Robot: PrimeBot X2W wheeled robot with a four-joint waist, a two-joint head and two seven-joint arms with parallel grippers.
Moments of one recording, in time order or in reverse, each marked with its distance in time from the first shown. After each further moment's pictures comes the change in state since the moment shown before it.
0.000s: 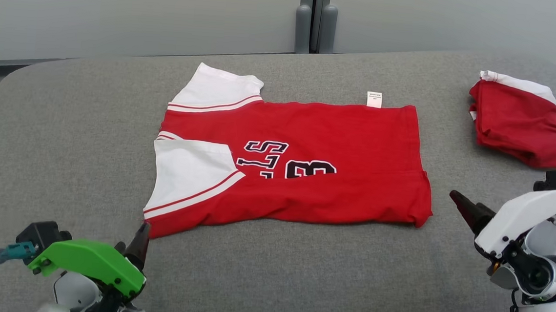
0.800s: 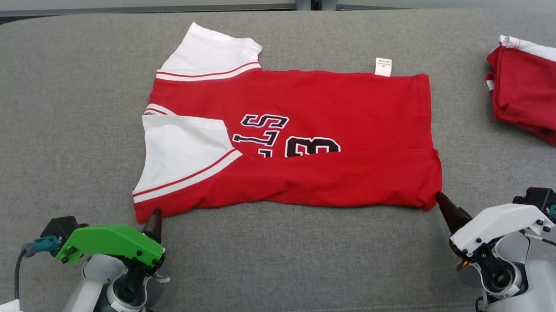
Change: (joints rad) left arm -0.141 -0.181 0.044 0.352 -0.034 -0.066 -0.165; right arm -0.049 0.003 0.065 0.314 0.136 0.000 -0.355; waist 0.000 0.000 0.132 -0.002
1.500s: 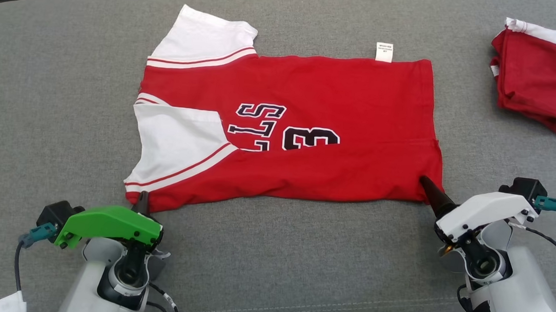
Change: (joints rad) left arm -0.115 -0.043 0.044 0.167 -0.040 -0.130 -0.125; right arm -0.087 -0.003 0.091 0.136 0.147 0.000 -0.099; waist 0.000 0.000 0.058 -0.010
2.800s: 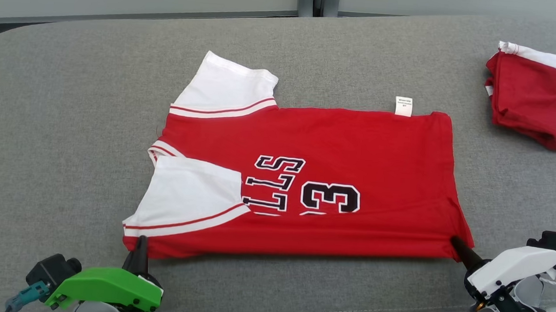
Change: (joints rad) left arm 0.339 0.070 -0.061 -0.457 0.078 0.091 -0.020; right arm 0.264 -0.059 -0.040 -0.251 0.086 0.000 0.113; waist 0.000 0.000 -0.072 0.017
